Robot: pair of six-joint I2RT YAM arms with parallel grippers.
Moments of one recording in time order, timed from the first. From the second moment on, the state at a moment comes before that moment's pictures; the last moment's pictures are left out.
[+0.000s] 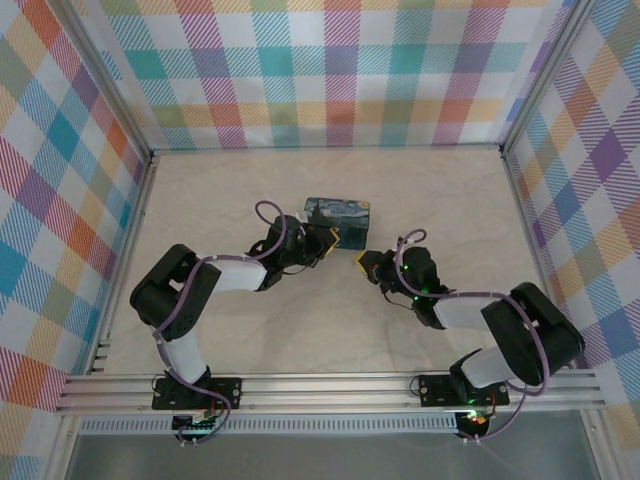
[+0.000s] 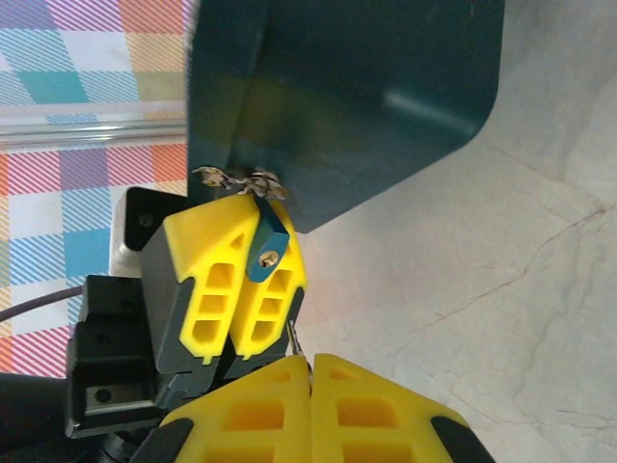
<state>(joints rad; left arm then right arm) -0.62 1.78 0.82 0.55 0.30 -1.31 0.55 1.44 0.34 0.78 -0.29 1.43</state>
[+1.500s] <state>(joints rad) -0.62 1.79 0.81 0.57 0.30 -1.33 0.60 1.61 0.42 0.94 -0.22 1.50</state>
